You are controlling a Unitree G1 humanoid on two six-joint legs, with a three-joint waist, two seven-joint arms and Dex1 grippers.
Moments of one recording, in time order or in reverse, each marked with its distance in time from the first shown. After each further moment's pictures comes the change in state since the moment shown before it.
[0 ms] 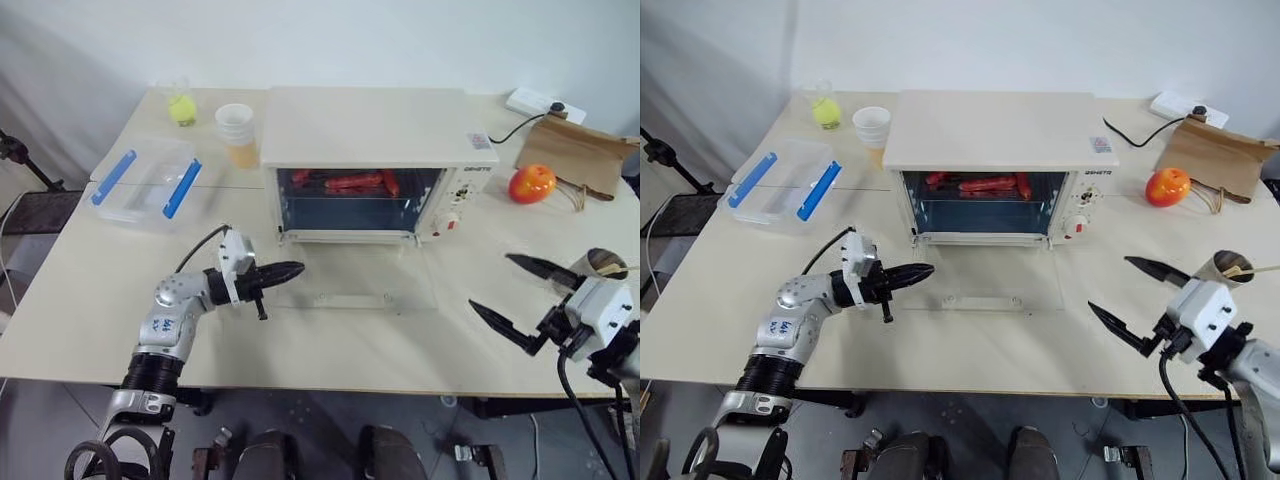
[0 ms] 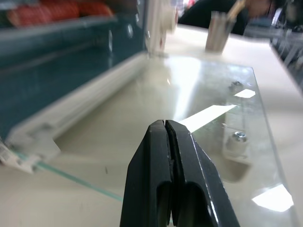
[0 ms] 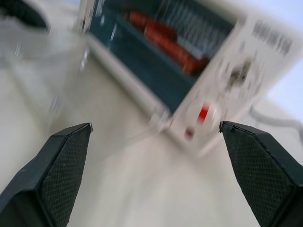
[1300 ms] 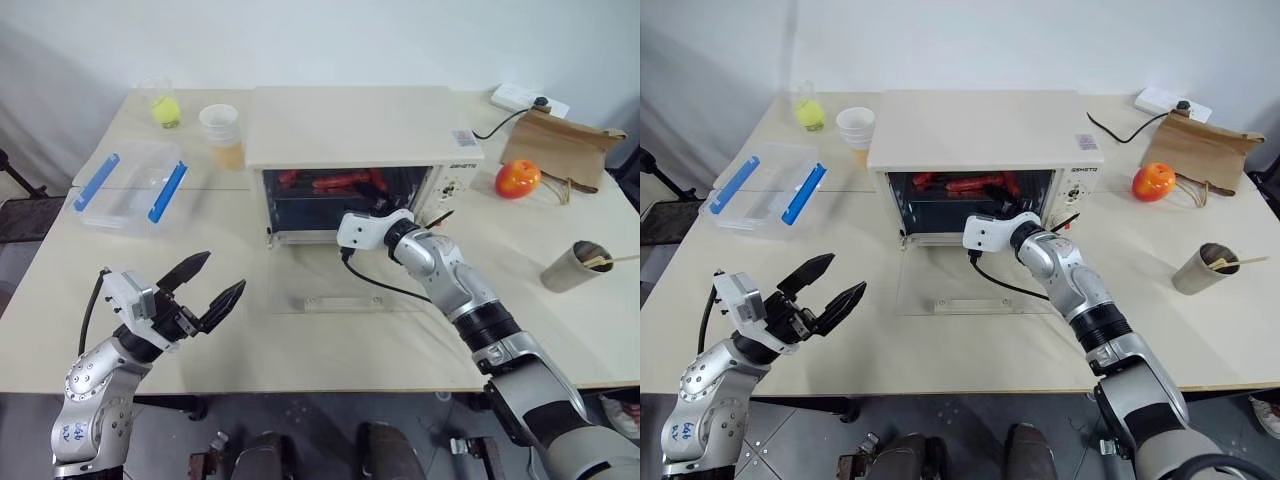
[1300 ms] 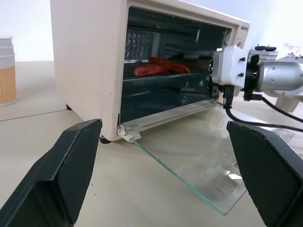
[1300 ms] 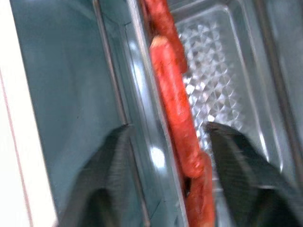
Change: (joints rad) left arm 0.530 -0.012 0.345 -0.629 -0.269 0.124 0.301; right arm -0.888 0.329 0.759 0.757 -1.083 -0.089 -0.756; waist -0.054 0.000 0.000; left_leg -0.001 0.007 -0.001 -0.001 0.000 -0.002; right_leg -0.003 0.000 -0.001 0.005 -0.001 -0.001
